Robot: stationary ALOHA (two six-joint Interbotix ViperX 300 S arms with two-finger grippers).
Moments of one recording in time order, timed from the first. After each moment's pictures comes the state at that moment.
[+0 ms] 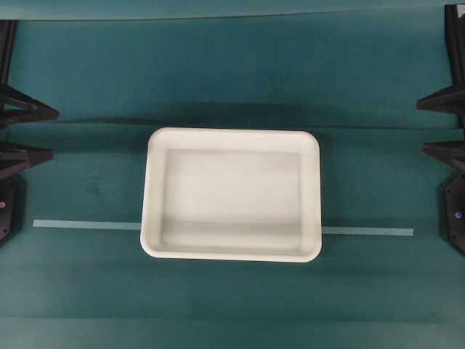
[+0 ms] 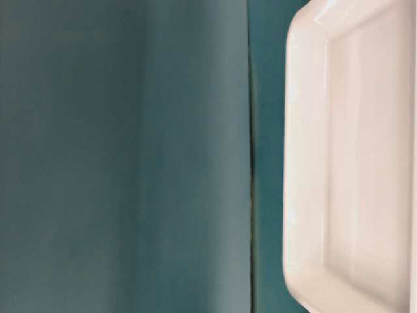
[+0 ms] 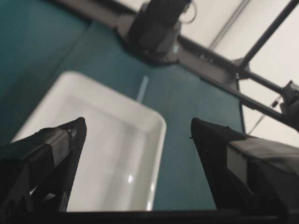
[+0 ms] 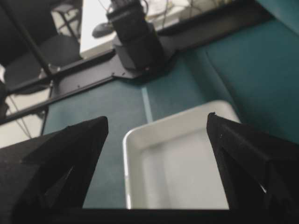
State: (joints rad) left arm 0.10 -1.16 1.03 0.03 0.21 -0.40; right arm -0.17 -1.17 1.01 0.30 0.29 -0.01
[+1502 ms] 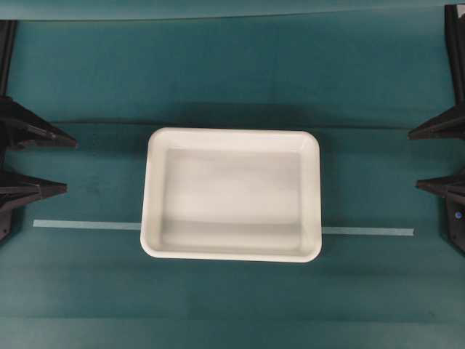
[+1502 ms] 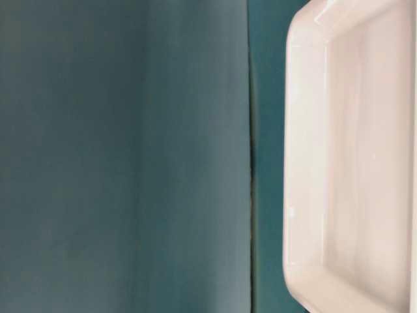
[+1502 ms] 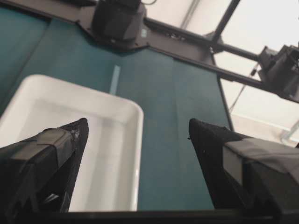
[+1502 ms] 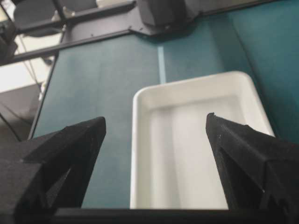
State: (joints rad) left arm -0.02 -1.06 1.05 0.03 0.11 -0.34; right arm -0.08 -1.15 1.02 0.30 0.35 -0.08
